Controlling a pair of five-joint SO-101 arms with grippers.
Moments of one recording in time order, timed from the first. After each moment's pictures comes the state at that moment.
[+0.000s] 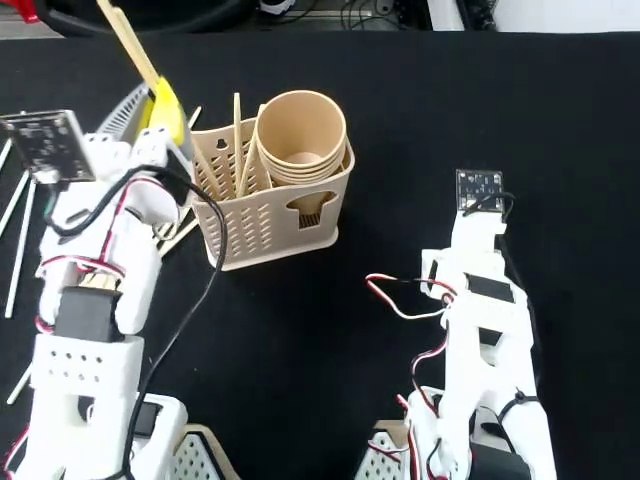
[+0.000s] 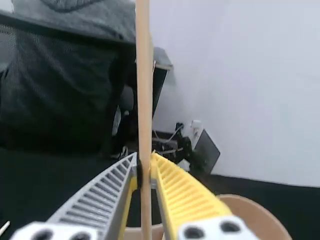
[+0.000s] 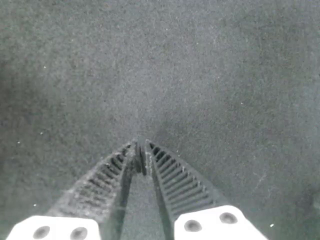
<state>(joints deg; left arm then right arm) 1.4 -56.7 40.4 24.5 13.4 14.4 -33.2 68.9 31.4 10.1</state>
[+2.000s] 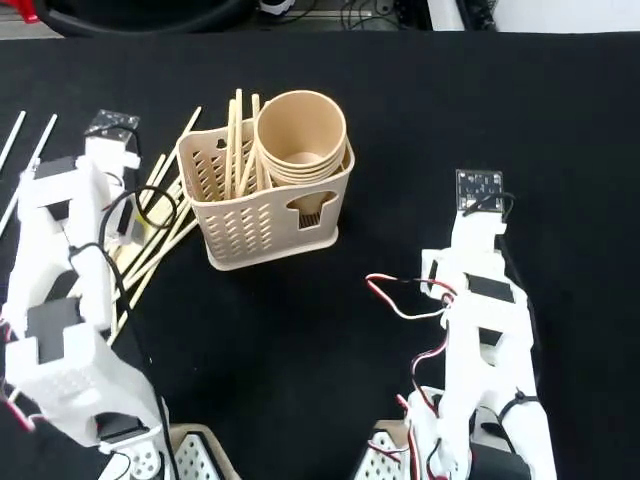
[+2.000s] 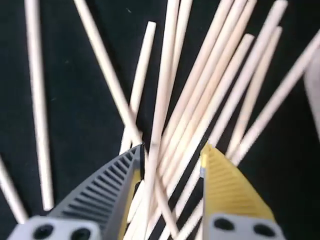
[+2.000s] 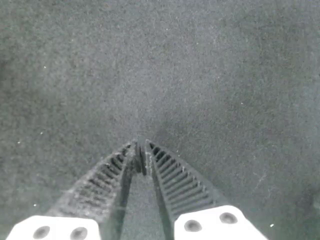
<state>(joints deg) -22.9 10.8 12.4 63.1 -29.1 14.4 -33.2 68.9 31.4 10.1</state>
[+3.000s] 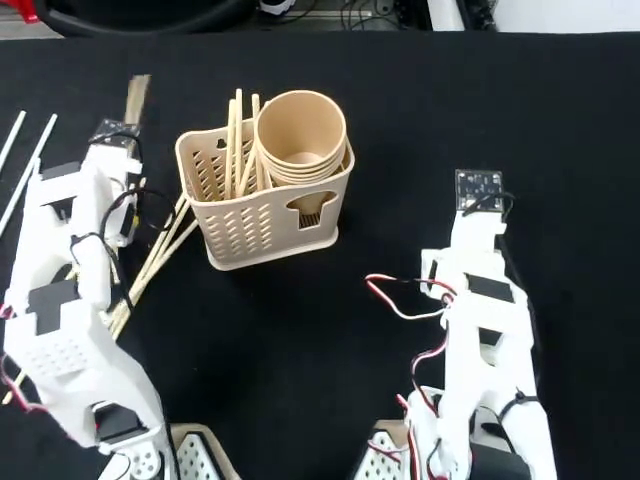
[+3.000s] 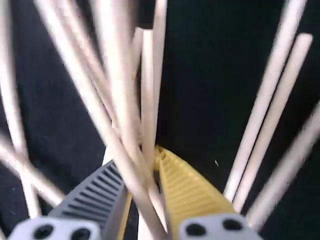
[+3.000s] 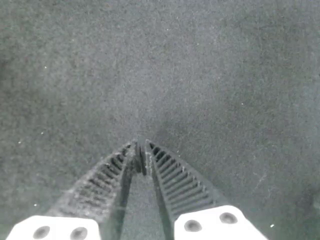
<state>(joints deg) -23.8 19.2 10.0 59.1 -29.3 14.4 -33.2 68.9 31.4 10.1</state>
